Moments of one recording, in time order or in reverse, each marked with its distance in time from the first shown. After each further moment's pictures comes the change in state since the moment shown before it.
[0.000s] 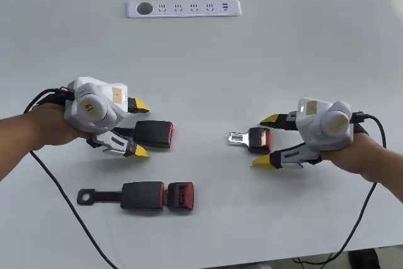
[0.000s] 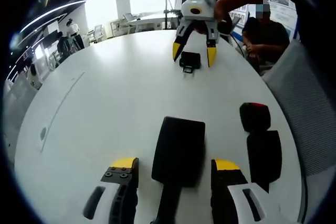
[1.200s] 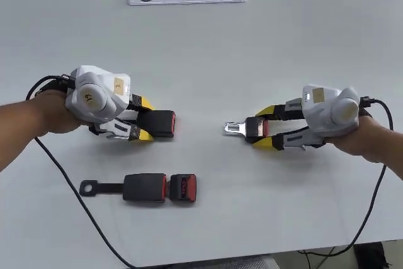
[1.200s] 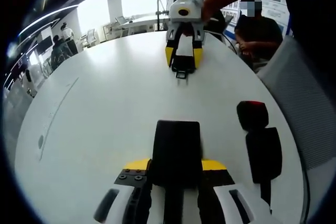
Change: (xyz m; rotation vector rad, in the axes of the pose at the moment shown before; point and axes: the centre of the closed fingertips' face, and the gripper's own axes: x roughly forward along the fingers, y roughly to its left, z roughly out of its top) left arm 0.006 0.000 0.004 0.042 -0.015 -0.029; right arm 0.006 0.001 0.022 -0.067 -0.103 0.077
